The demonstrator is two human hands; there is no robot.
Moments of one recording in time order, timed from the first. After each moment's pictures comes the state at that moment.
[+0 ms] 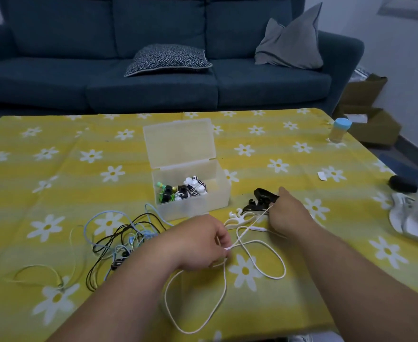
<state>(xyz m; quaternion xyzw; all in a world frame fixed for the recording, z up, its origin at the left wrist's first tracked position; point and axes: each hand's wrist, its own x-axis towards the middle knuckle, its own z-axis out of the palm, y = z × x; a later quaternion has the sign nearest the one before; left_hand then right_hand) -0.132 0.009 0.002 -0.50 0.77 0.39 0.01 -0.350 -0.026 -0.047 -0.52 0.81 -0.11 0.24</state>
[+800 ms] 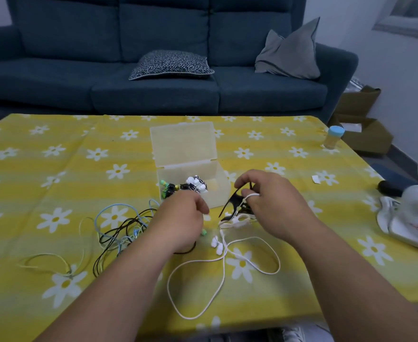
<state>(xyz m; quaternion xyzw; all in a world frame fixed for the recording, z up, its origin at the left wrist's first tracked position) -0.118 0.016 0.015 -0.63 0.69 0.31 -0.17 -0.297 0.029 0.044 -0.67 0.67 -0.25 0.20</state>
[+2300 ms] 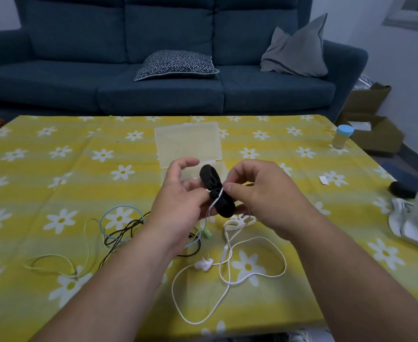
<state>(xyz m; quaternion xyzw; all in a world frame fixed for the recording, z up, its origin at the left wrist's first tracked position) -0.125 0.020 0.036 -0.46 0.43 0.59 -0.51 -0.277 0.021 0.055 -0.62 0.56 -0.39 0.39</state>
